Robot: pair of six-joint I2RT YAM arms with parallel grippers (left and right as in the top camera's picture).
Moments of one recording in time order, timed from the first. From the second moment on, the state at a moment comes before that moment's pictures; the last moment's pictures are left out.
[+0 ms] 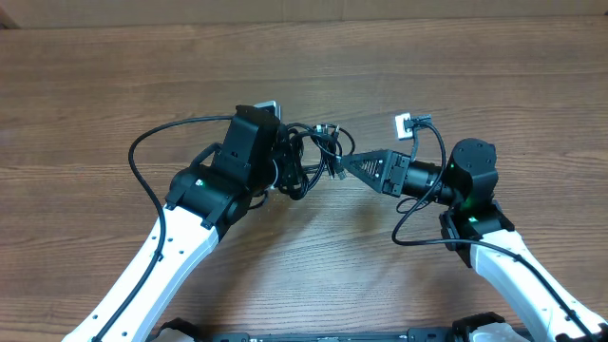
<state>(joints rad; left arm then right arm) -0.50 1.32 1.13 -0.65 0.09 -0.62 0.24 1.26 0.58 0.54 -0.99 0.98</state>
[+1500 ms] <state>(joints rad) -0.39 1.33 1.13 -0.67 0.24 -0.58 0.18 1.26 0.58 0.48 -0.91 1.01</state>
